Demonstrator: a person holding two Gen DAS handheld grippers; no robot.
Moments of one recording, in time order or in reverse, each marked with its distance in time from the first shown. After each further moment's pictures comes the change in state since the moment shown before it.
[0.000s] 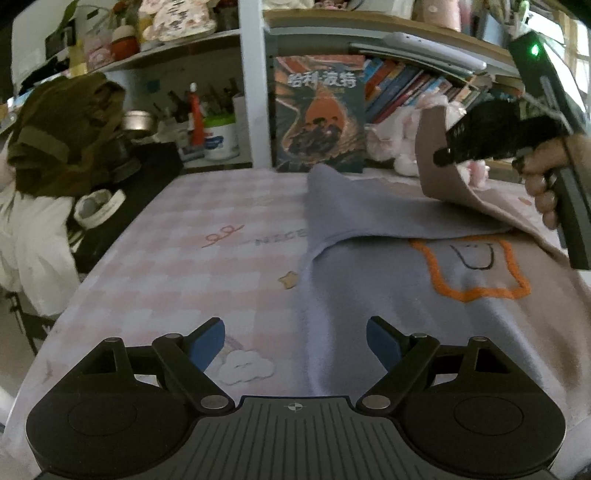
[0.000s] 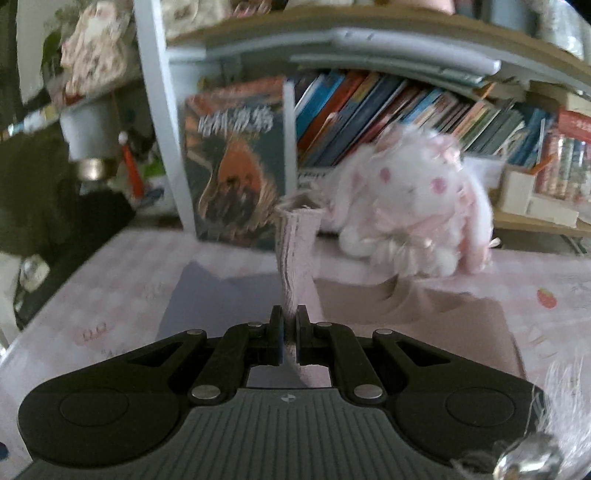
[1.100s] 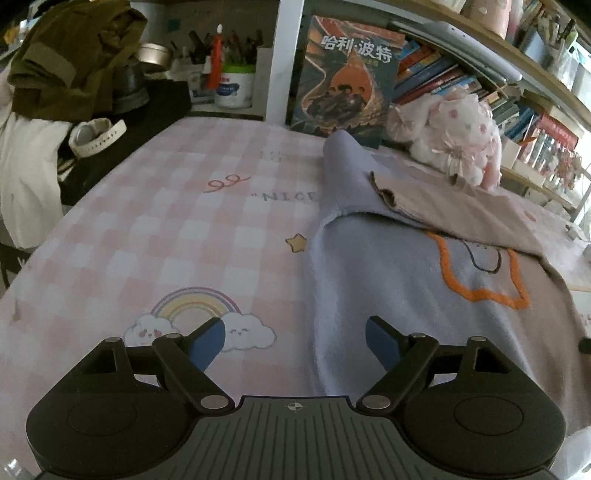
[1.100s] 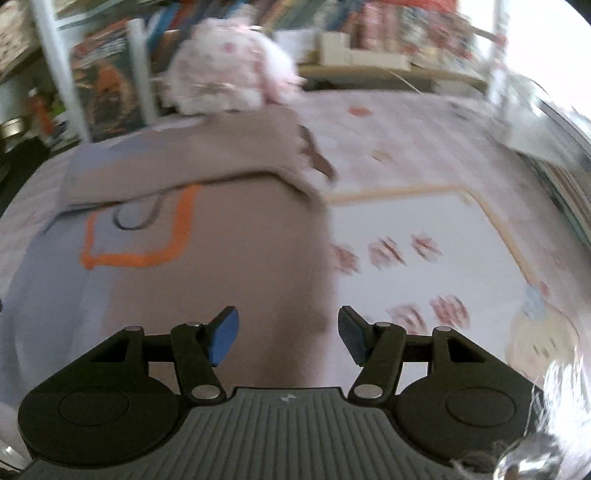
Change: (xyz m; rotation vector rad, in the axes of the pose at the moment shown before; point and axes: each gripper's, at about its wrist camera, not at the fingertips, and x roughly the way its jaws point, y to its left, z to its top) left arm 0.021 0.018 -0.008 -0.160 0.125 -0.074; right arm -0.158 -0.116 -0.156 0.217 0.230 -0.258
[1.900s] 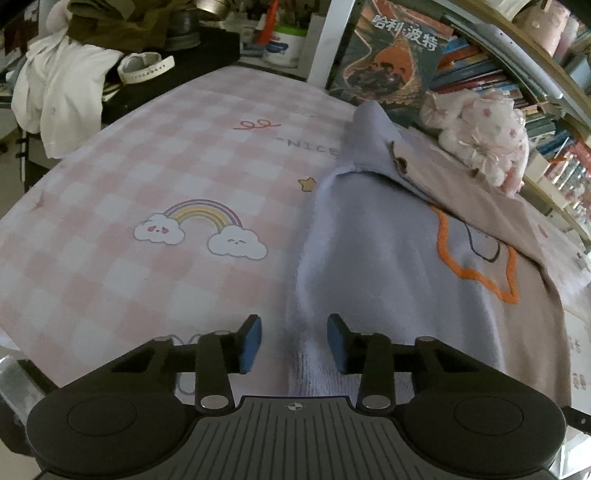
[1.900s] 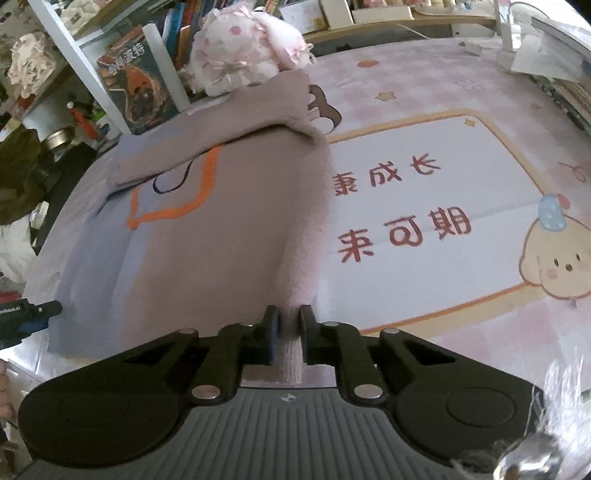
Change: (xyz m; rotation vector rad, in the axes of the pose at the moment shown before) left arm -0.018 -0.016 -0.022 -0.216 0.109 0.066; right arm -0.018 -0.041 -0.033 0.086 0.089 0.267
